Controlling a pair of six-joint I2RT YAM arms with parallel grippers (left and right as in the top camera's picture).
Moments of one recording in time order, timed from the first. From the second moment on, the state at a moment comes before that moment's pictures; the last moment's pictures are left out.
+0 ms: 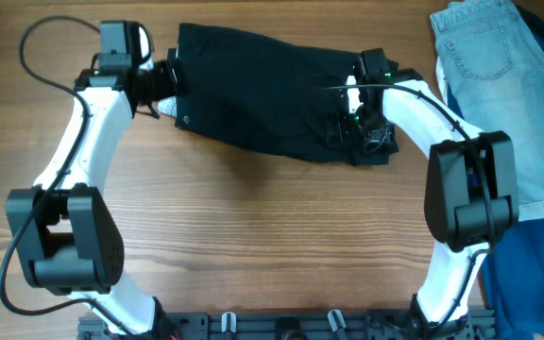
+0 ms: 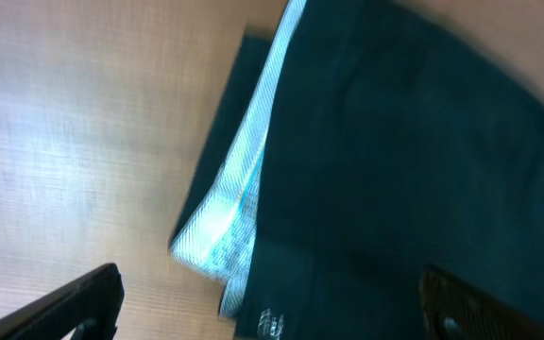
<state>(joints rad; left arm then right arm) 0.00 1.84 1.43 -0.56 0.09 -0.27 0.21 2.07 1.44 -0.85 -0.14 0.11</state>
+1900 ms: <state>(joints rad) 0.01 1.87 1.62 -1.01 0.26 -0.17 0.21 2.00 1.44 -0.62 -0.29 0.24</state>
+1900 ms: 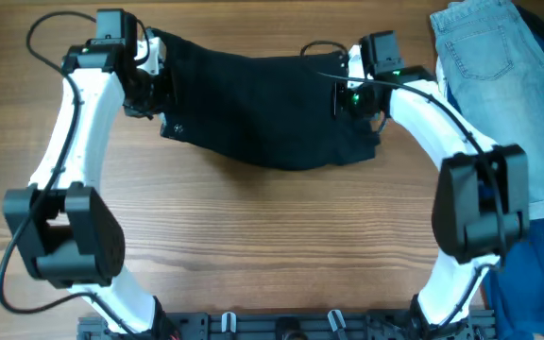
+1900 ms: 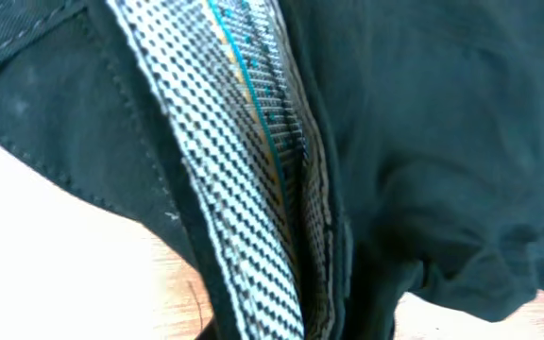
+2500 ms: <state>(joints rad) -0.11 1.77 1.62 -0.99 0.35 -0.12 0.16 2.13 1.44 -0.61 -0.40 0.30</state>
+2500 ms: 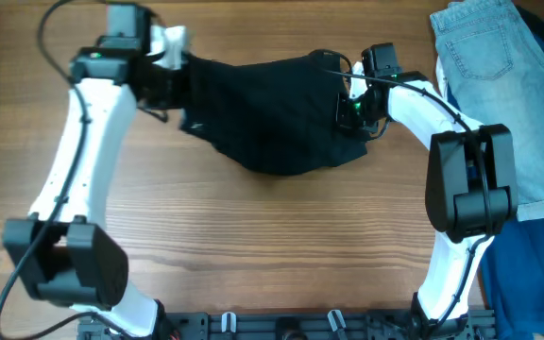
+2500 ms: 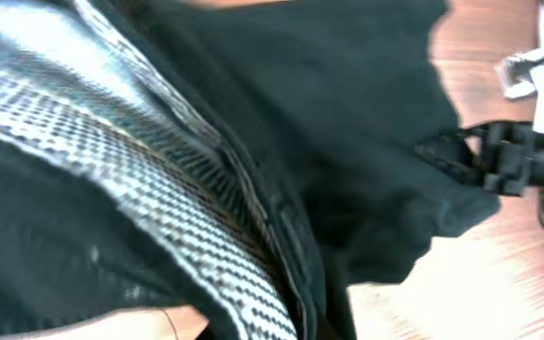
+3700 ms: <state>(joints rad) -0.49 2.00 1.62 -0.54 0.39 -0.13 -0.11 1.73 1.50 -0.56 -0.58 0.31</state>
